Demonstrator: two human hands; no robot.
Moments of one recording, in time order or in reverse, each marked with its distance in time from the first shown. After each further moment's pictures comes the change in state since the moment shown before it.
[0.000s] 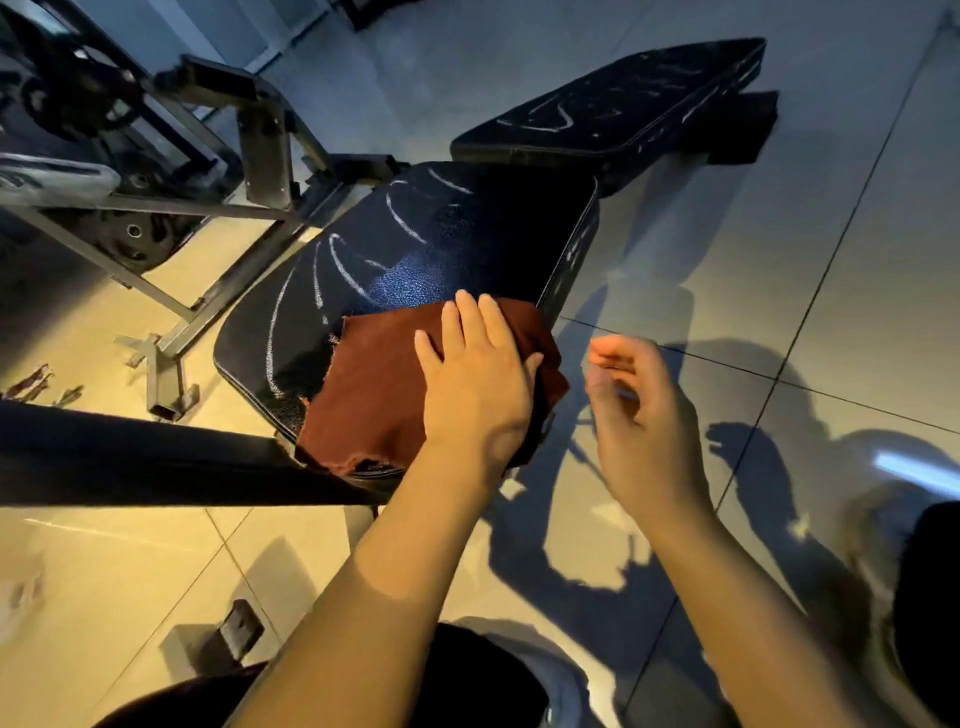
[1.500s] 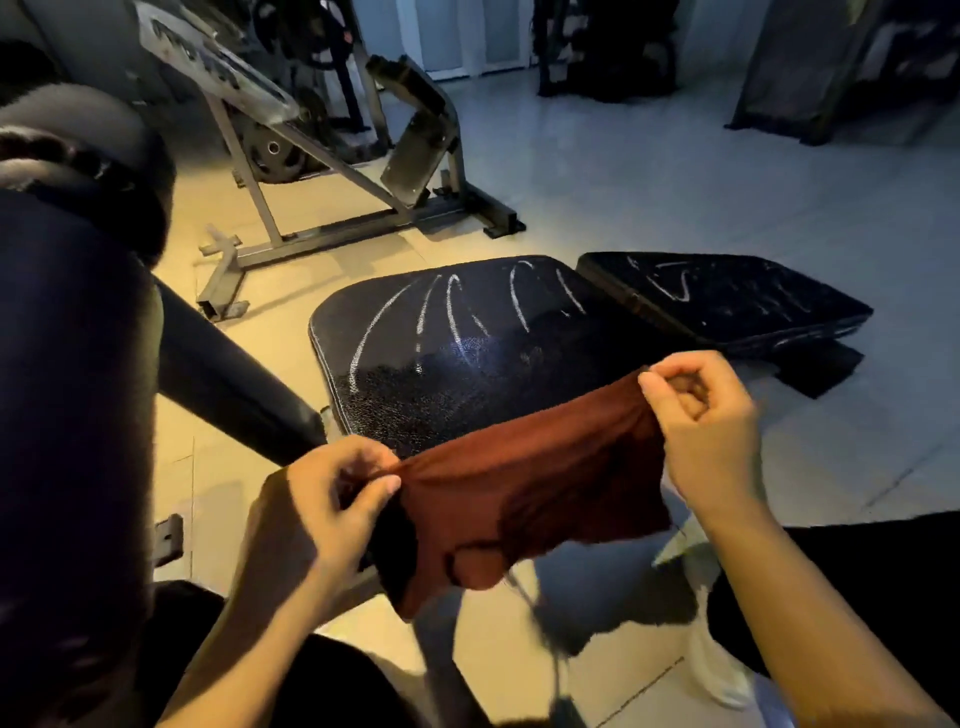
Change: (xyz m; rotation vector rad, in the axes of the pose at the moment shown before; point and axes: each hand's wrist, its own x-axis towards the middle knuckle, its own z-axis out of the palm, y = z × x) left_hand -0.103 -0.081 -0.040 -1.033 0.643 -0.400; right_hand 0.120 -0.083 -0.002 -0.070 -0.299 -0.302
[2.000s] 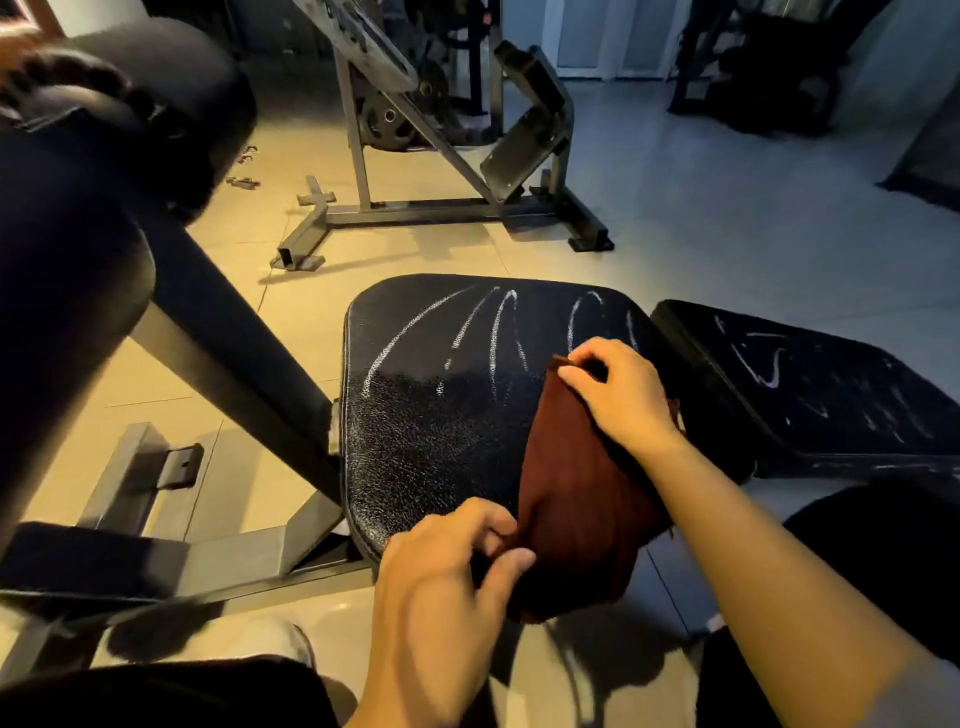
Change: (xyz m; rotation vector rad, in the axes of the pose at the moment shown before) left_hand -0.015 0.023 0.101 0.180 0.046 -0.130; right_hand 0.129 0.048 0.103 -0.484 -0.575 -0.137
